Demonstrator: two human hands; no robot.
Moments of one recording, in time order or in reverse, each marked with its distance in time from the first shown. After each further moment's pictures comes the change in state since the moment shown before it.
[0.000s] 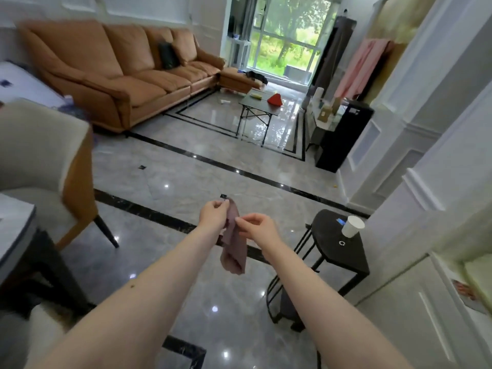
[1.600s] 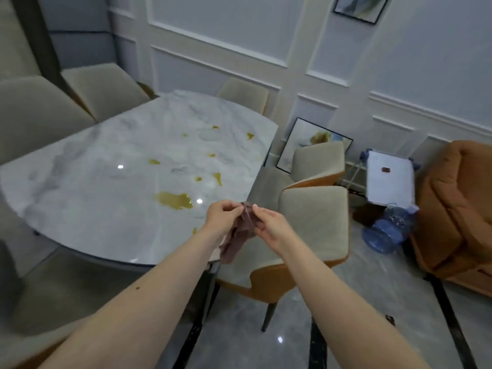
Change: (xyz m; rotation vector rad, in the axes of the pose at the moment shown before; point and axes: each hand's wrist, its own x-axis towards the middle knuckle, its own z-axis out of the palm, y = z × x) left_hand 0.270 0.077 -0.385 -0.392 1.436 0.128; right_hand 0.312 -0.184 0.559 -0.181 -1.658 0.137
